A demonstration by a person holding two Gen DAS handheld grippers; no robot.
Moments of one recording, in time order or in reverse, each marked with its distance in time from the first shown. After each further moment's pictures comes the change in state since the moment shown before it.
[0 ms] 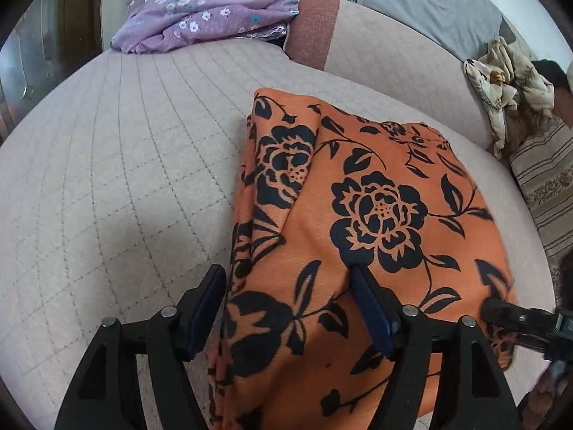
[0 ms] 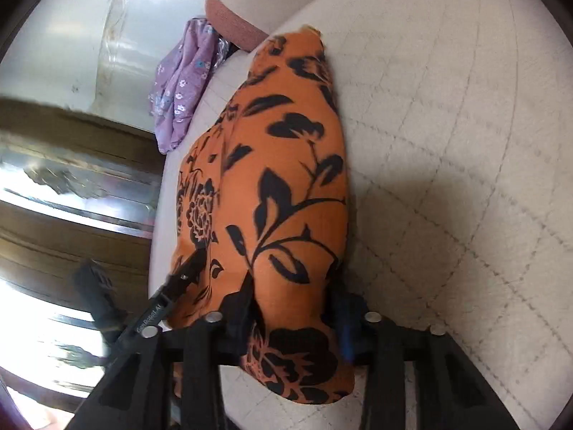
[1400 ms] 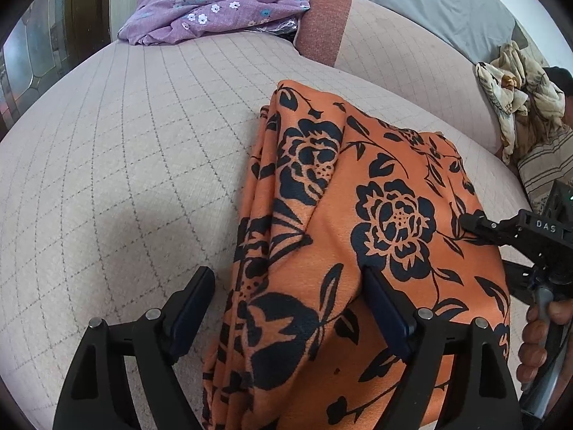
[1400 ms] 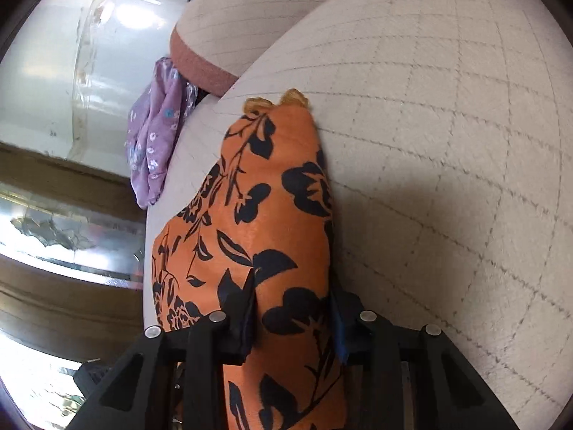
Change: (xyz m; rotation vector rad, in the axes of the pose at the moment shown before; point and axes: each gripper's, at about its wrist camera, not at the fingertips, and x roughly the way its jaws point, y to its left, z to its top) left arm 0.013 0.001 0.004 -0.032 0.020 0.029; right arm 0.026 -0.017 0.072 0.129 -0.092 -0.023
